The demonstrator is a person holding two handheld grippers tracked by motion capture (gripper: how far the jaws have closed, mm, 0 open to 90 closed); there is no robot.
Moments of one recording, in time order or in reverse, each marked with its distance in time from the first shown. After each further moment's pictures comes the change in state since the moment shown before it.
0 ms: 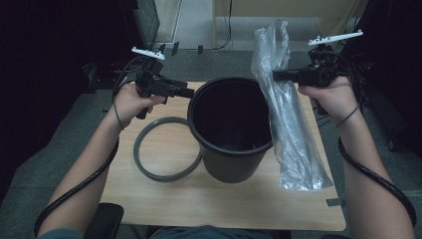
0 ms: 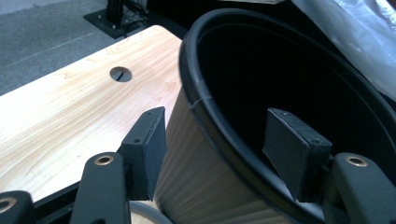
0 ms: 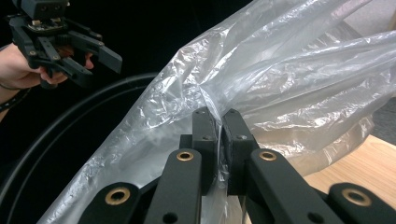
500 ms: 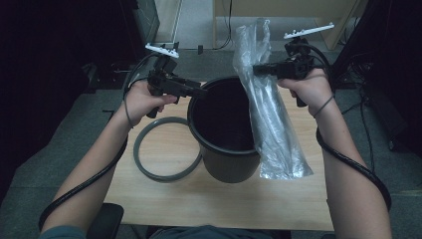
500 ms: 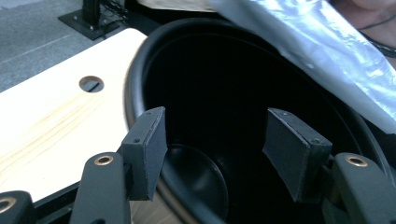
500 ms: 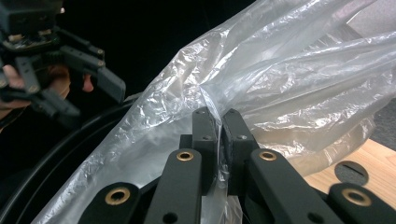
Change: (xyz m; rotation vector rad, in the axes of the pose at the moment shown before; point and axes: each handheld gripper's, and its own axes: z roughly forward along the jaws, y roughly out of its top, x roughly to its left) left arm -0.026 0.018 0.021 0.025 -0.068 0.045; right arm 0.010 0.022 0.044 0.015 0.036 -0.002
